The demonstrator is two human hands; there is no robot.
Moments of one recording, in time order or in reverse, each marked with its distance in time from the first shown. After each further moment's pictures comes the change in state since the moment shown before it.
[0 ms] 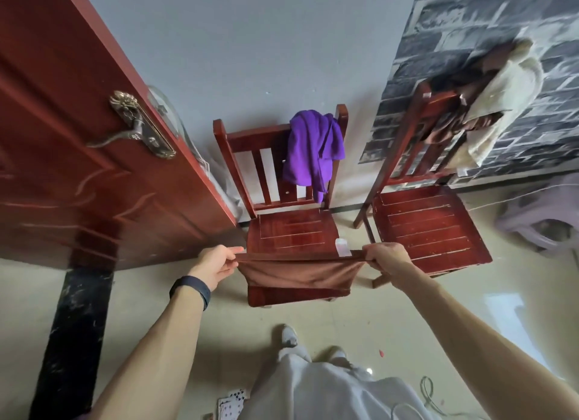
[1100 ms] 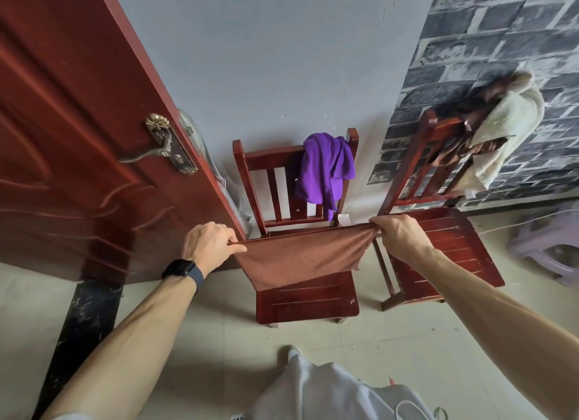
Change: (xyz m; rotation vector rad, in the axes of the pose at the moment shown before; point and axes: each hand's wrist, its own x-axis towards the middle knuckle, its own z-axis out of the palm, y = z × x) left_hand -0.002 0.054 -0.044 1.418 0.444 1.013; right_hand -0.005 -0.069 -0.026 -0.889 0.243 -0.990
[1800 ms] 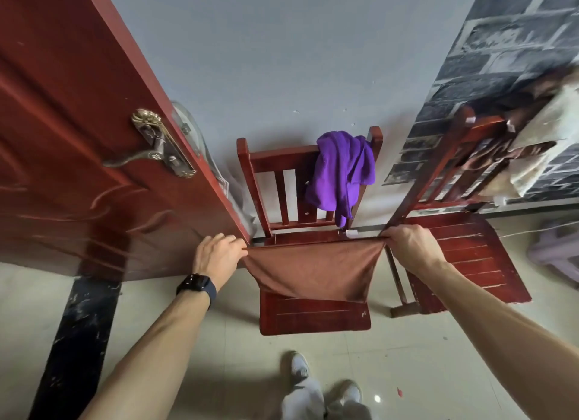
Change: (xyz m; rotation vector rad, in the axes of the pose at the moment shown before) left_hand 0.031 -0.008 0.056 0.060 -0.002 0.038; right_hand 0.049 0.001 0.038 -0.097 -0.151 0.144
